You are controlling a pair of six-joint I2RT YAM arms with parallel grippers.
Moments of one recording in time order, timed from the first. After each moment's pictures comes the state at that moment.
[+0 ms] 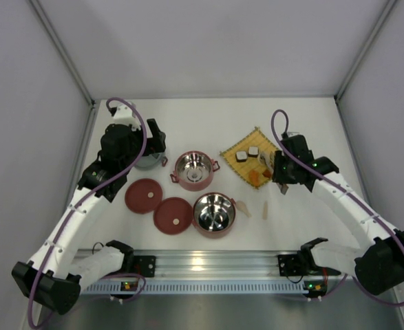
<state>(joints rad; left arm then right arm) -0.39 1.01 1.08 -0.38 -0.20 -0.34 0.39 1.14 0.94 -0.75 0.15 0.39</state>
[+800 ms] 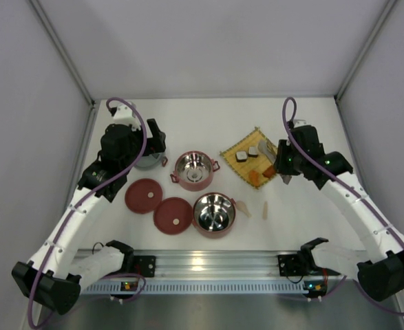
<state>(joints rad) -0.39 1.01 1.08 -0.38 -0.20 -0.34 0.40 1.09 1.10 -0.83 0.14 0.39</state>
